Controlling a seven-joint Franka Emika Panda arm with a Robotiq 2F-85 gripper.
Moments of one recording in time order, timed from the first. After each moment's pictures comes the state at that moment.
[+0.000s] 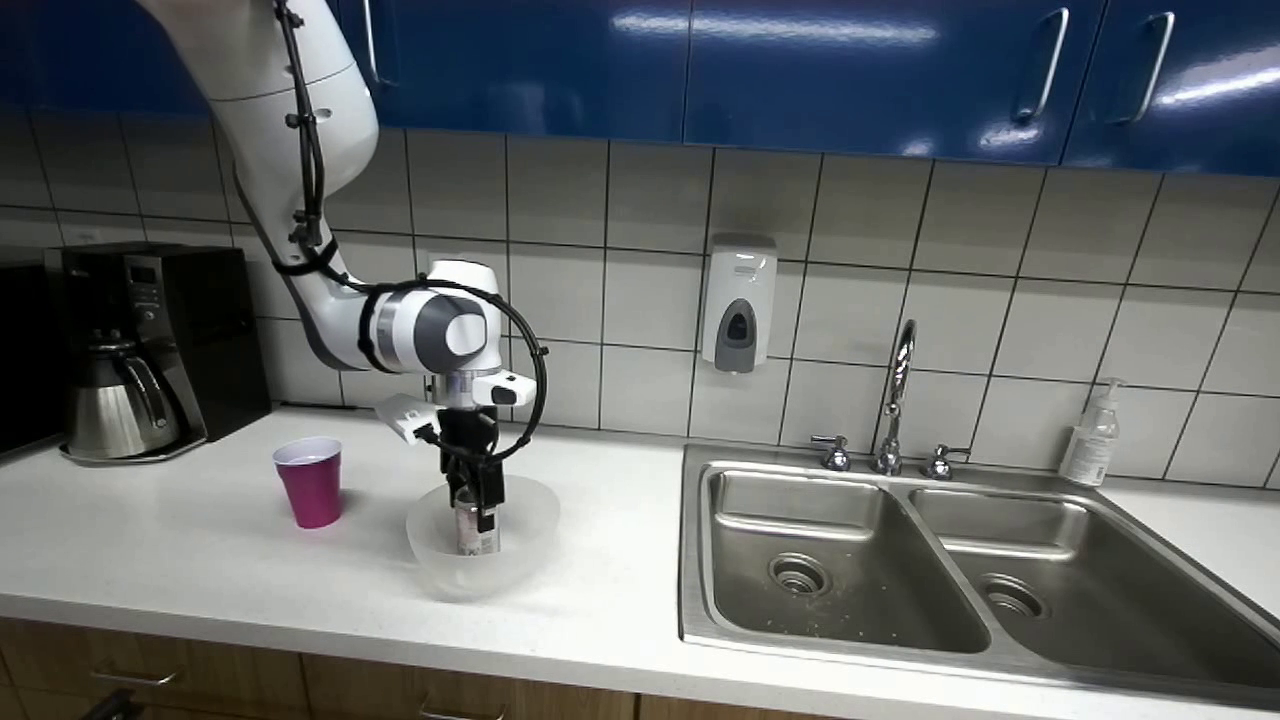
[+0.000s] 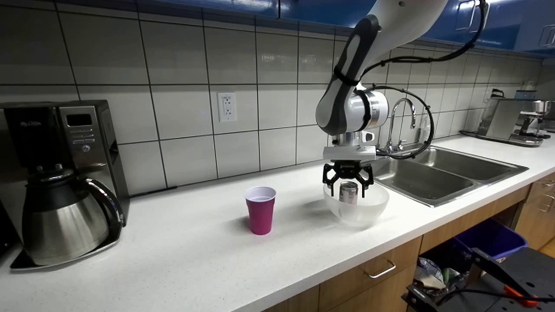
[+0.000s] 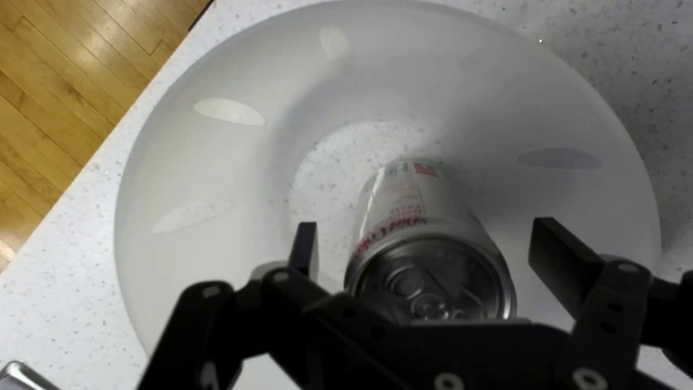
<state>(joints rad) 0.05 0.55 -0.18 -2.11 0.07 2.56 0.54</state>
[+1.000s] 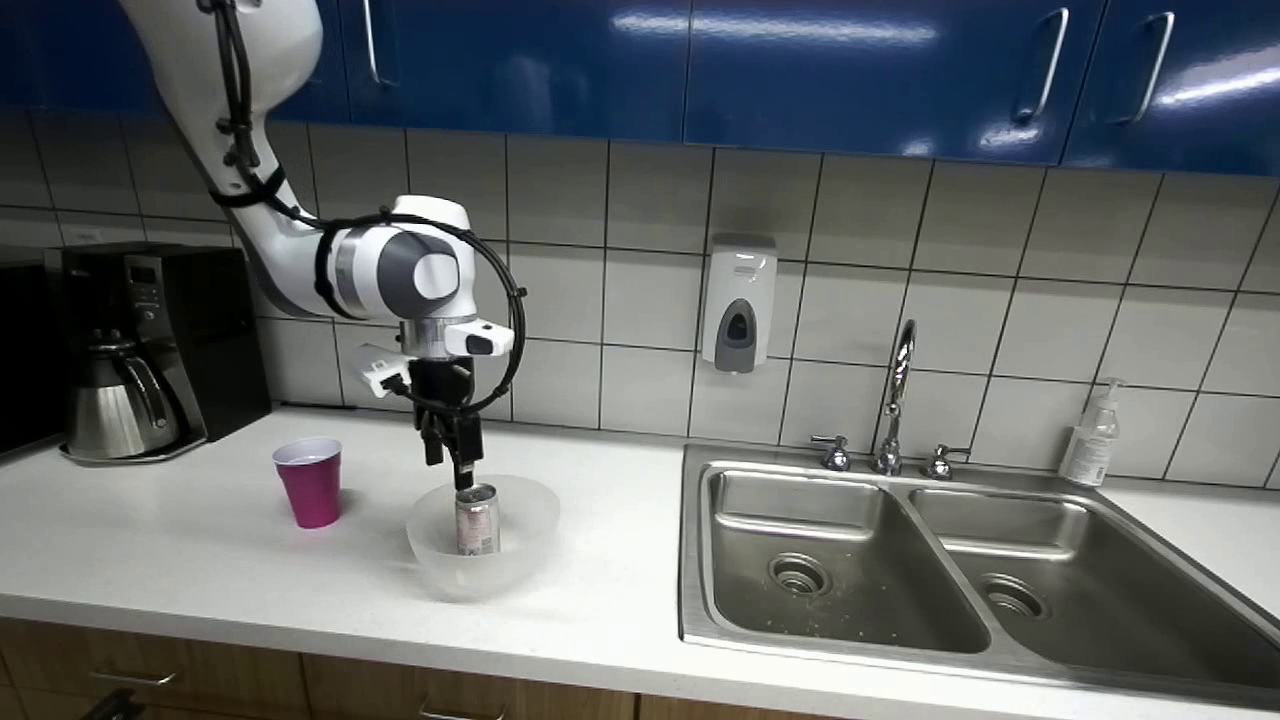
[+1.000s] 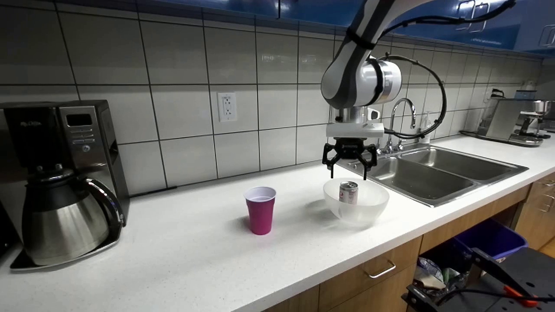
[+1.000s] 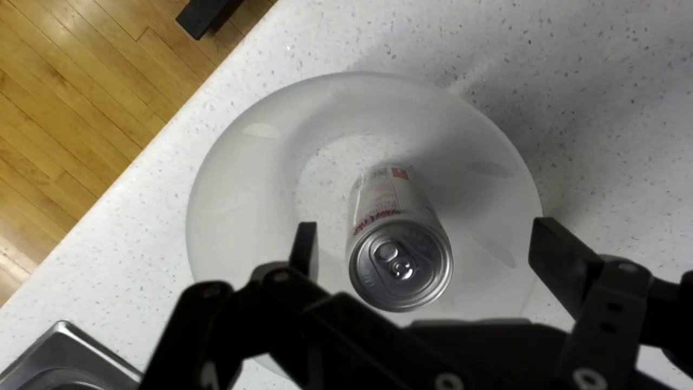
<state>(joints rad) 0.08 0.32 -0.18 -2.27 0.03 2.55 0.55</state>
